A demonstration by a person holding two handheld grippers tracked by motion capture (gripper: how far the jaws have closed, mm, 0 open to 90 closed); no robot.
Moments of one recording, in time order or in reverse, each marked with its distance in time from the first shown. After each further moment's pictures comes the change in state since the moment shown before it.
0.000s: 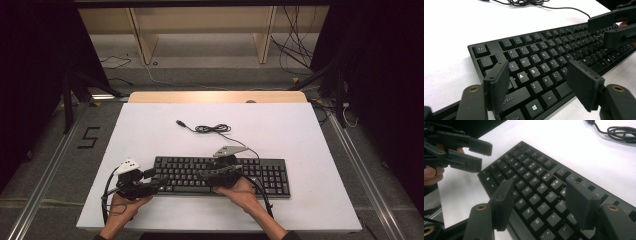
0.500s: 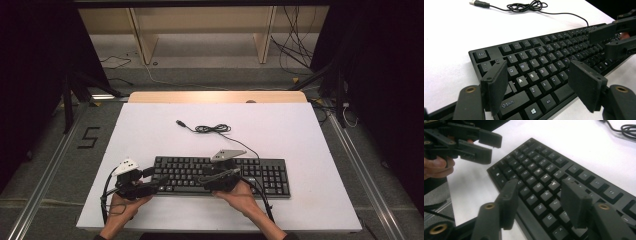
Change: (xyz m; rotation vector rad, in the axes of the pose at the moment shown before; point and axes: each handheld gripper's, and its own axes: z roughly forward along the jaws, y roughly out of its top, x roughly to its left) left arm -0.001 0.001 -0.003 -0.031 -0.005 0.011; right arm 0.011 -0.004 -0.001 0.011 0.033 -0.025
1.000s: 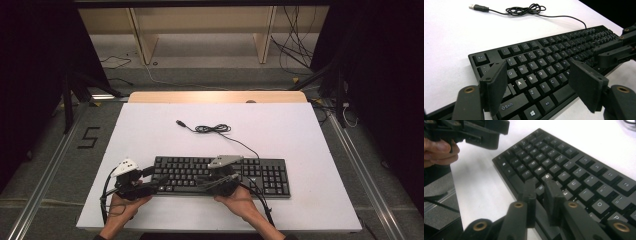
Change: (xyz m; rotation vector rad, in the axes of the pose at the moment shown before) left arm -0.001 0.000 -0.001 -0.024 -0.007 0.008; right arm 0.009 -0.009 0.002 0.037 0.015 -0.038
